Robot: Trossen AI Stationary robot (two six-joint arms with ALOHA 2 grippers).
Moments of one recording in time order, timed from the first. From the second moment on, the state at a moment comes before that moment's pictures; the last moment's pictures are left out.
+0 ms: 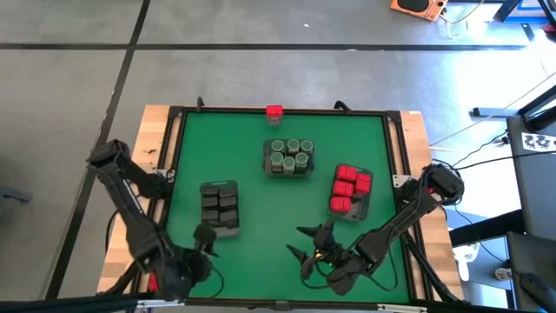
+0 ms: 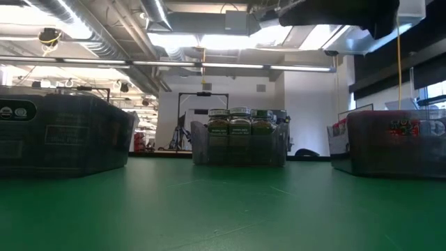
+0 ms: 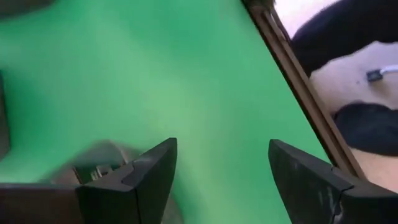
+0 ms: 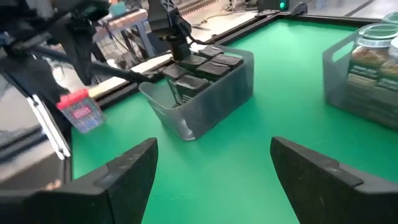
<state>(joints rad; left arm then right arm) -0.95 1.55 1.25 -0.86 -0.43 -0.44 0.75 1.83 1.19 -0.02 1.06 0.93</state>
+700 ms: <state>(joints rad) -1.16 1.60 1.36 -1.12 -0.01 -1.69 0.72 1.85 1.19 0.06 1.10 0.94</state>
